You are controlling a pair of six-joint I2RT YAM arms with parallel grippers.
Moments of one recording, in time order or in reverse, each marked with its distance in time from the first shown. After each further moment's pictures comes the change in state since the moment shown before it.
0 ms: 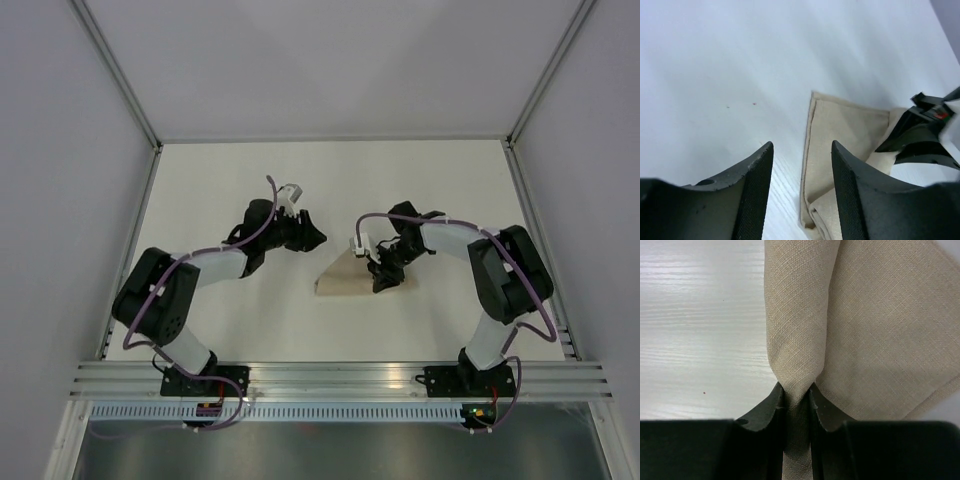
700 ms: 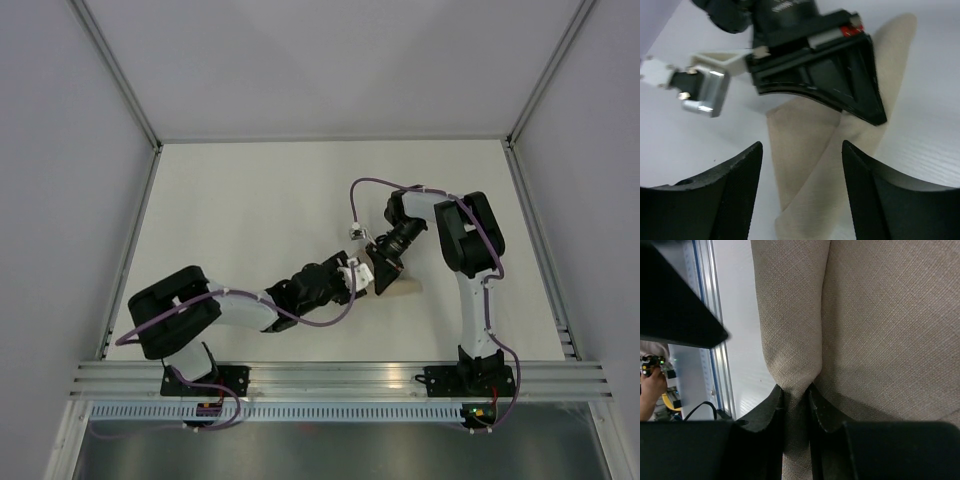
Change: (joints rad) left arm -0.557 -0.080 -0.233 0.407 -0.568 0.696; right arm -0.081 0.498 0.507 -0.679 -0.151 -0.042
